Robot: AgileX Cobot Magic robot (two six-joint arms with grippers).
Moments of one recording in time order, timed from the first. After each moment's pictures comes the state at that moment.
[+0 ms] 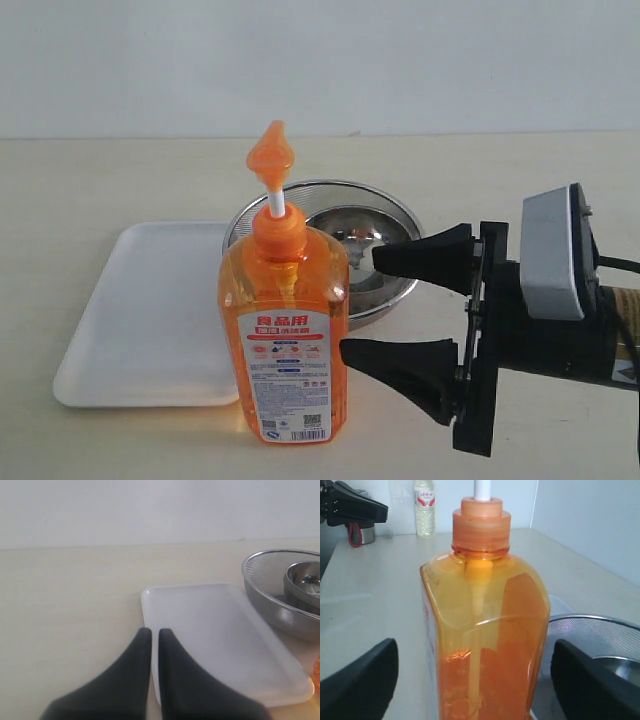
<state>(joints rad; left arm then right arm) -0.07 0.00 0.00 -0.18 0.31 0.18 0.29 1.55 -0.35 -1.08 -1.21 0.34</state>
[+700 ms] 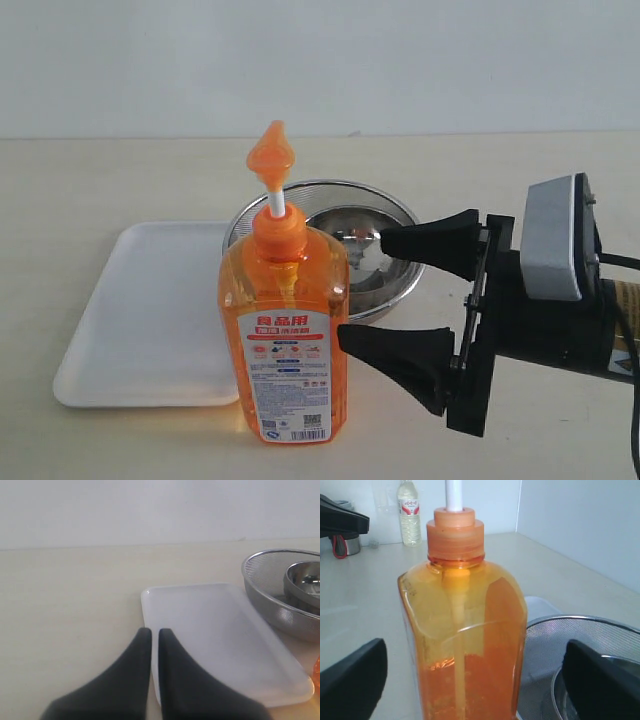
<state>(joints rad) -0.07 0.00 0.00 -0.18 0.31 0.18 0.29 1.55 -0.35 -1.02 -1.21 0.36</state>
